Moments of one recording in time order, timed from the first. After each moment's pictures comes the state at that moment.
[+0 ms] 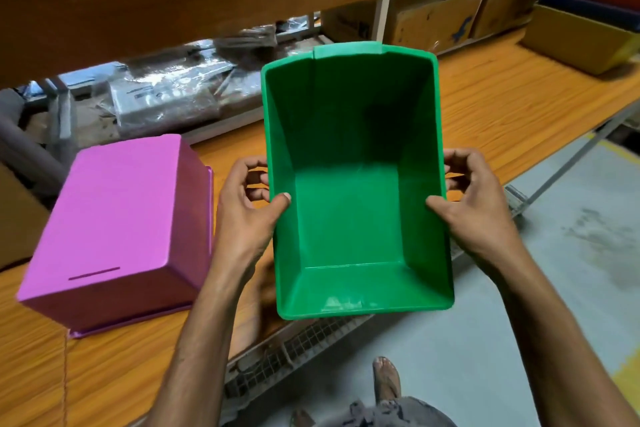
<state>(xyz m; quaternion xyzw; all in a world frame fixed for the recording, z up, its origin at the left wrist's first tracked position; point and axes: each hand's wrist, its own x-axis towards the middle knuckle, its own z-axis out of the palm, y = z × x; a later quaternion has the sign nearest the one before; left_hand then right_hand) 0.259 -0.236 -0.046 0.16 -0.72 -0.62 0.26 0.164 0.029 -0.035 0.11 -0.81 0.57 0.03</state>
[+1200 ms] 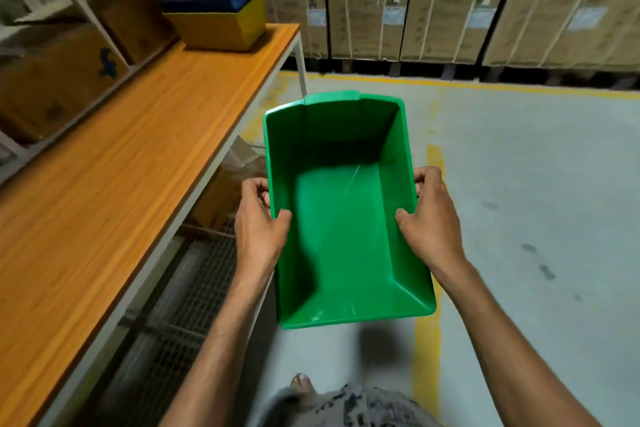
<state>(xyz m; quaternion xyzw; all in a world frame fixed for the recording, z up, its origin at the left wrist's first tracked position) 0.161 0.301 -0.094 -0.09 -0.87 -0.49 0.06 0.261 0.530 -0.105 -0.27 -0.86 0.38 0.21</state>
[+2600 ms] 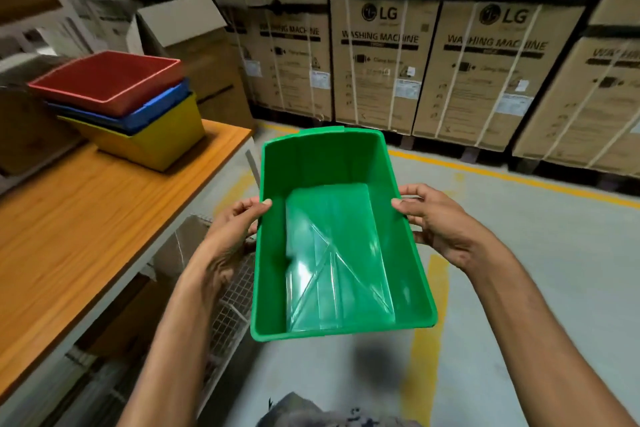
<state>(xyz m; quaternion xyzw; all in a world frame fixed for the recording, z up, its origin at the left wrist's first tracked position) -0.302 0.716 -0.063 0.07 -0.66 -0.72 -0.20 -0.215 1.017 -0.052 -0.22 -0.65 0.73 -0.04</state>
